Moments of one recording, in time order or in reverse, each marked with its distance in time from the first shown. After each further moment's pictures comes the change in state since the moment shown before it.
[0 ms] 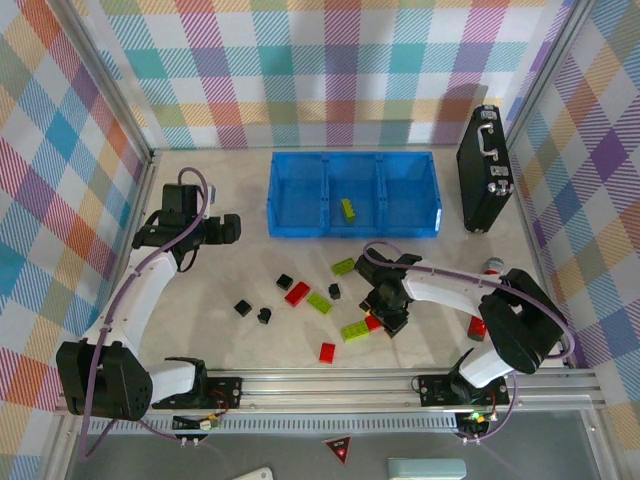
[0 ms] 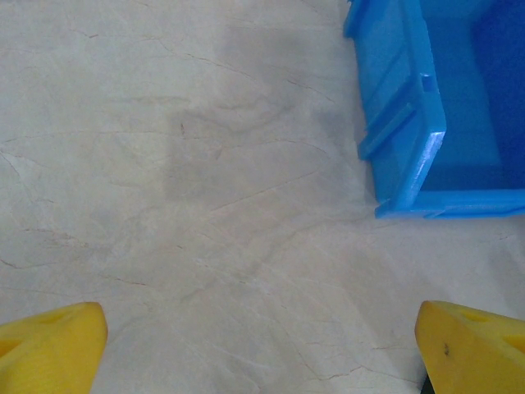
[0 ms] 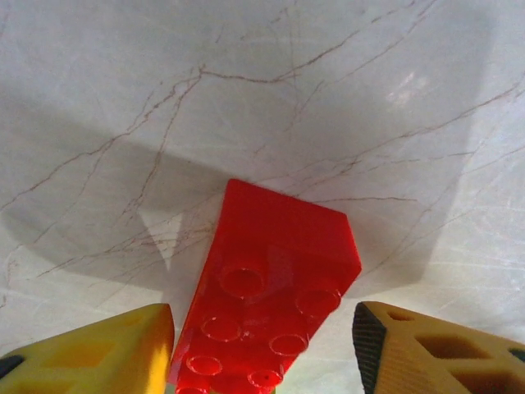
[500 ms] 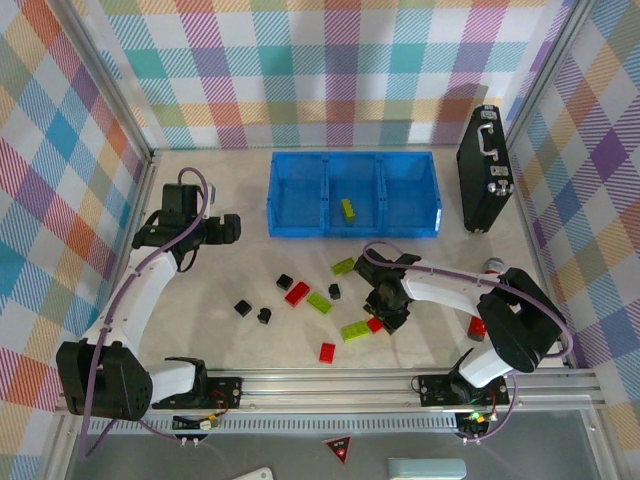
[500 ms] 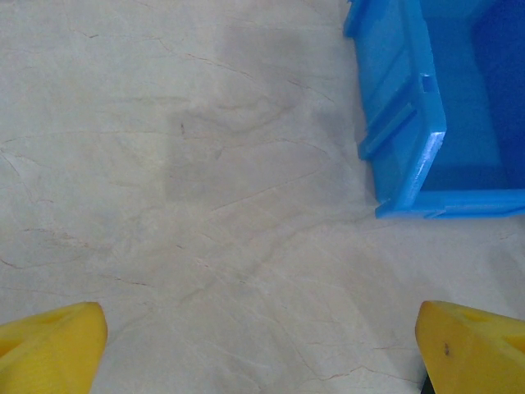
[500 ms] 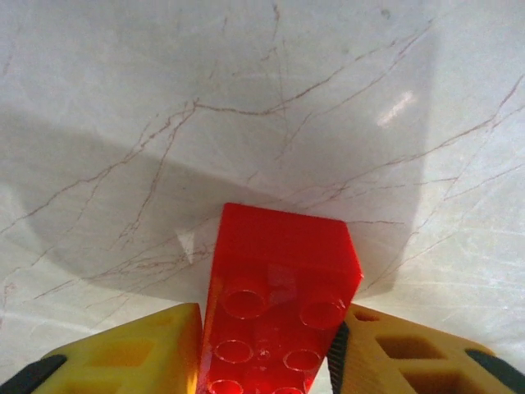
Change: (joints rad) left arm 0.000 0.000 0.000 0.000 0.000 0.000; right arm 0.000 0.003 0.000 -0.007 0.041 -0.001
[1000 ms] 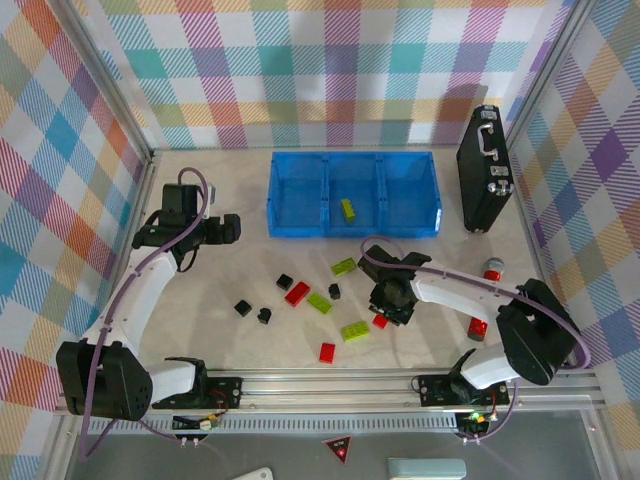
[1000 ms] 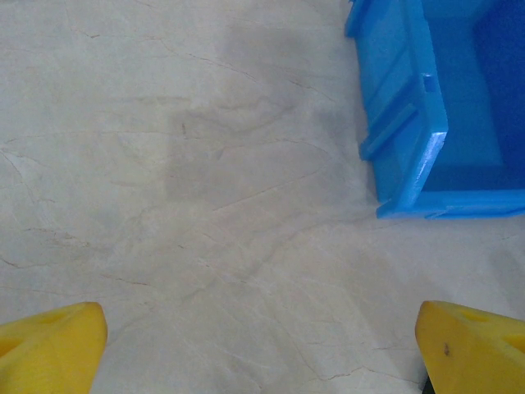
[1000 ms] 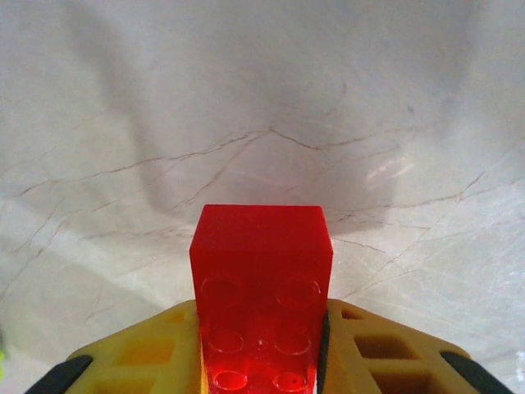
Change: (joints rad) left arm 0.000 0.000 0.000 0.000 -0.003 0.000; right arm -0.007 -0.103 0.022 -0.055 0.077 -0.327
